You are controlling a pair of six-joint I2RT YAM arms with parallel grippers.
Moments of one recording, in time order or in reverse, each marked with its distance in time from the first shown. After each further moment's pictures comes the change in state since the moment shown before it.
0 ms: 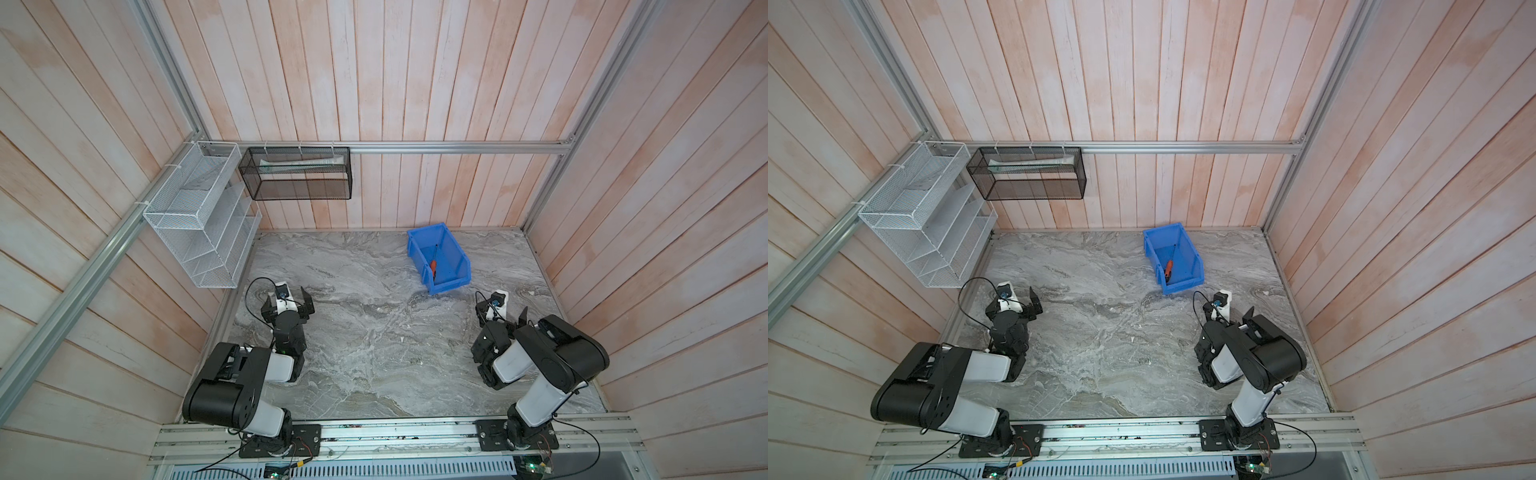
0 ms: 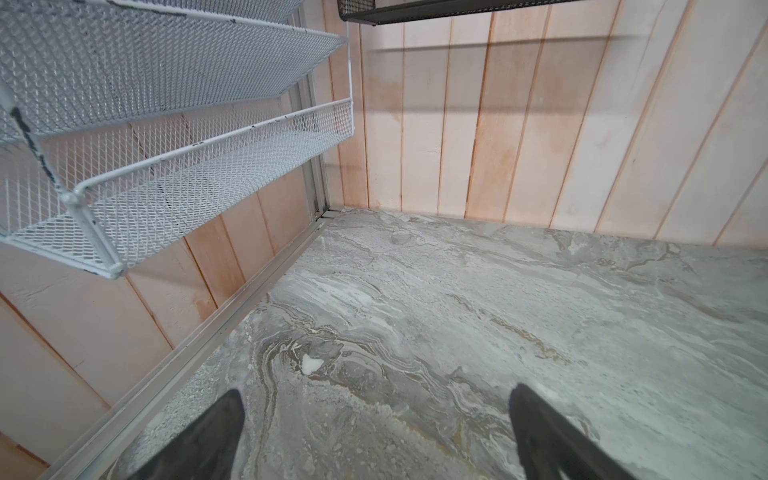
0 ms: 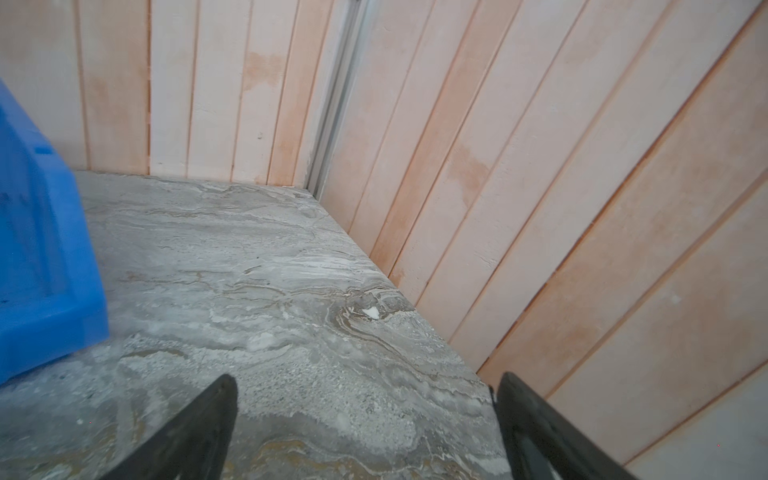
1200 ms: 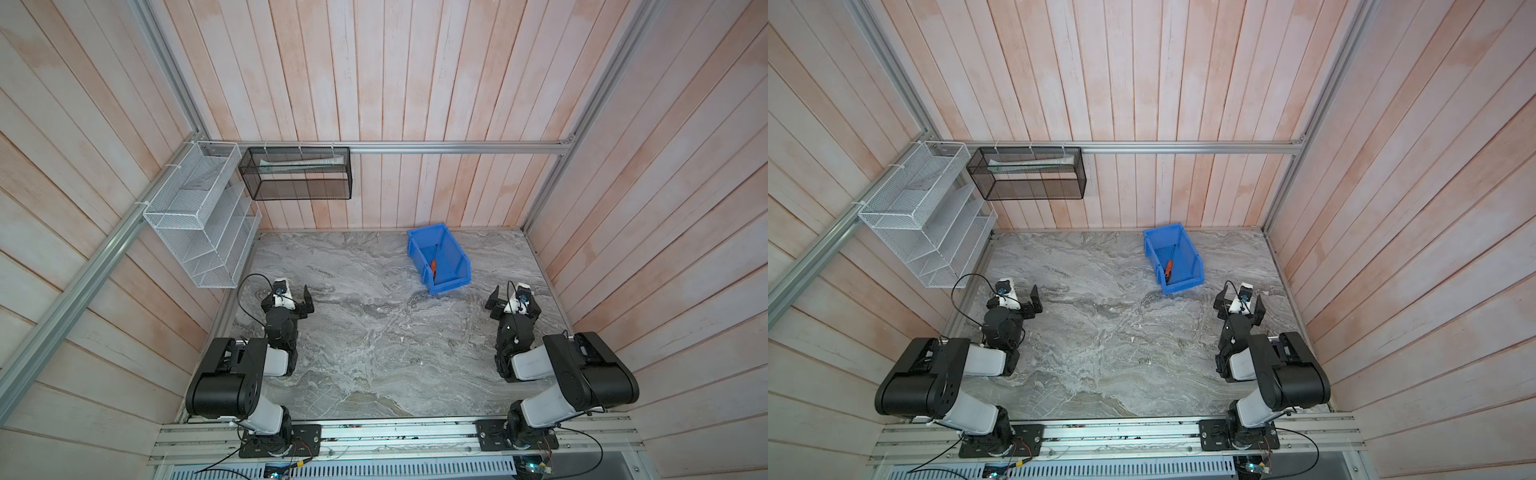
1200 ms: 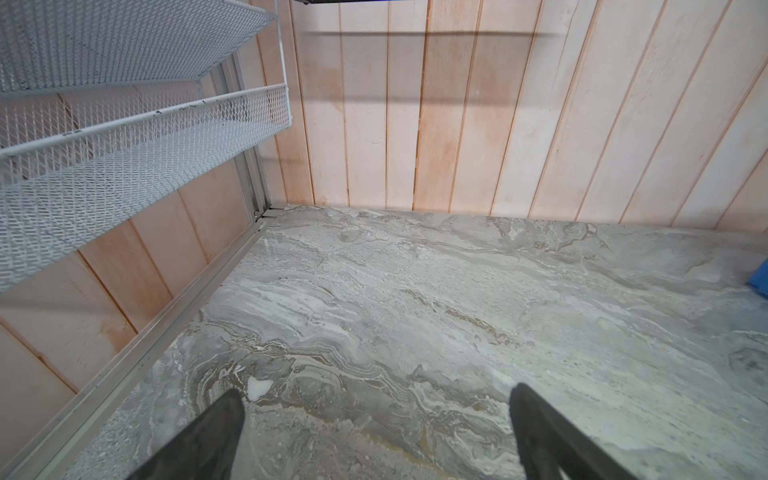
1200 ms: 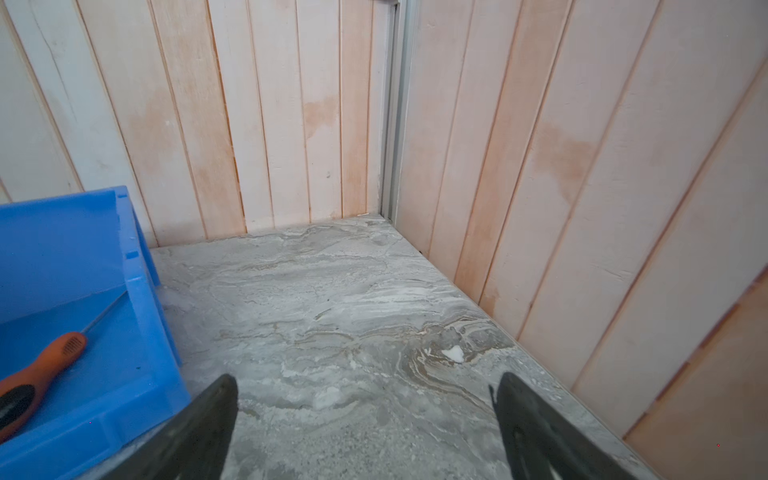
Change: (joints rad) left arm 0.130 0.049 0.050 -0.025 0.321 -0.016; right arm -0.301 -0.135 0.025 -0.205 -0.595 0.298
